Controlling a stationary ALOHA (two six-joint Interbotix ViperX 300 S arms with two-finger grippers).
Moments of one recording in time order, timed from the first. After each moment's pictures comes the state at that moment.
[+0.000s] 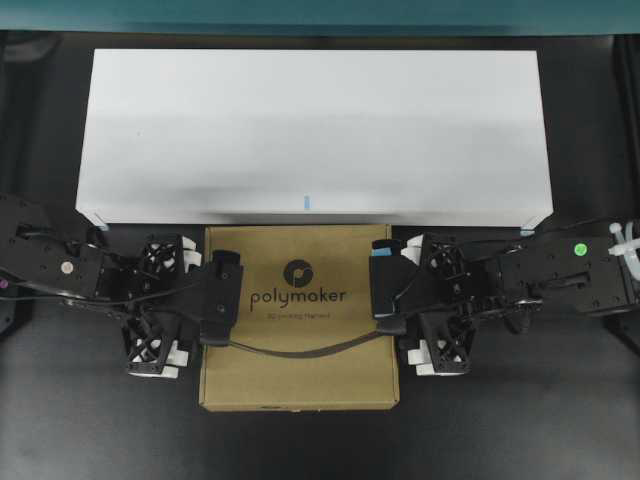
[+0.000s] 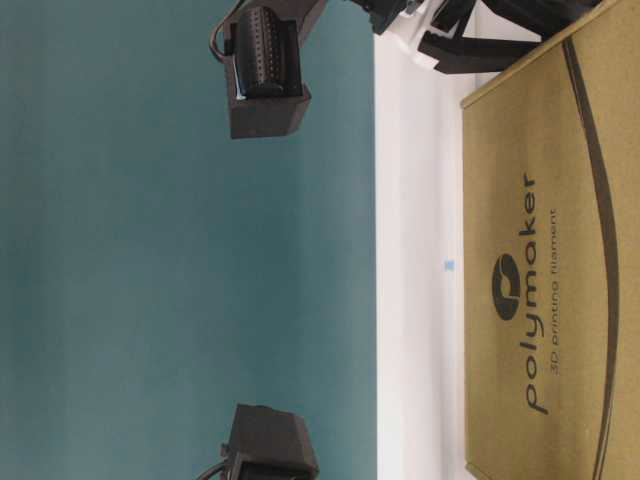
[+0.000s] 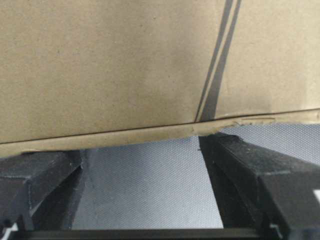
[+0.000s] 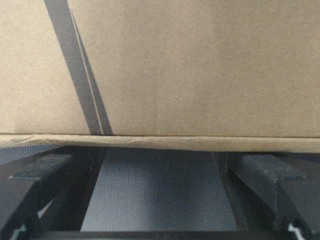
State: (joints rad) left arm -0.12 -0.09 0.80 0.04 0.32 -0.06; right arm 0.17 0.04 0.74 -0.01 0.23 0.08
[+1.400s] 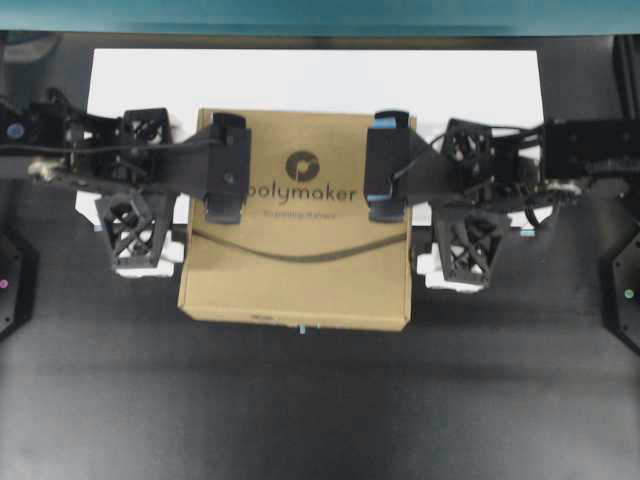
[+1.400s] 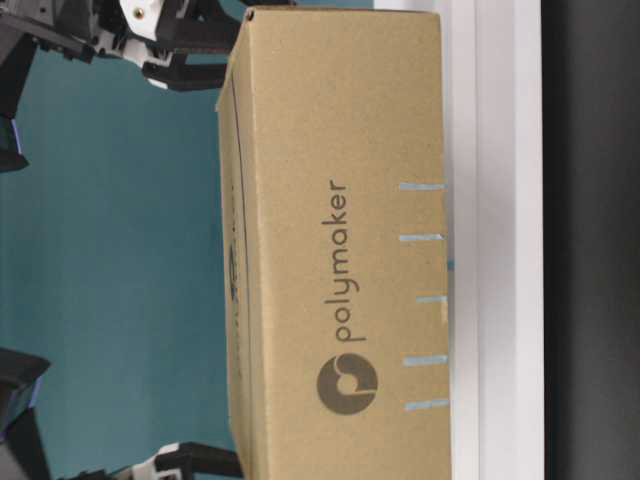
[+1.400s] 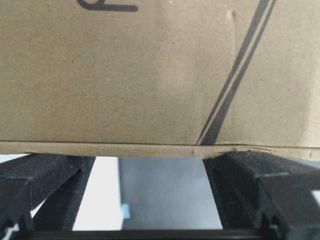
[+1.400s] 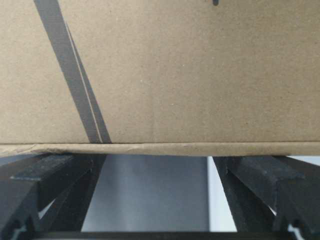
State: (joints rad) left arm 0.13 -0.26 0.46 0.05 0.88 0.13; right arm -0.01 -0.18 0.41 -0.01 0.86 -0.03
